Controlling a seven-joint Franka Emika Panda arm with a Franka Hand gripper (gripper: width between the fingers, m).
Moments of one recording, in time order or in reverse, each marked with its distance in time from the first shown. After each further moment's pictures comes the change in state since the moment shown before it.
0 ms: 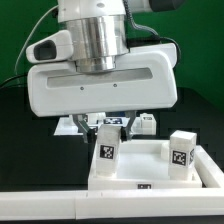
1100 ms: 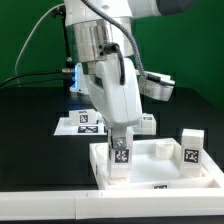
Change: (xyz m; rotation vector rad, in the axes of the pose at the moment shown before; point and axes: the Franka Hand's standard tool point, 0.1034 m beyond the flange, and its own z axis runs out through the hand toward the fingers) arm 0.002 -0.014 0.005 0.055 0.023 1.218
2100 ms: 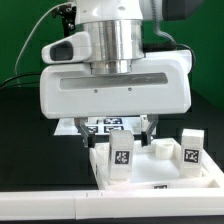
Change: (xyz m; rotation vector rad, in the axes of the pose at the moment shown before) arm -0.001 -0.002 0.002 -0.091 0.029 -1.411
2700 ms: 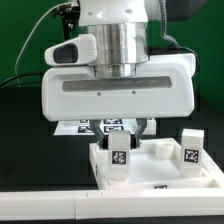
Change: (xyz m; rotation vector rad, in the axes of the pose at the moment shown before) arm 0.002 -0.001 0.003 -0.004 -0.017 0.179
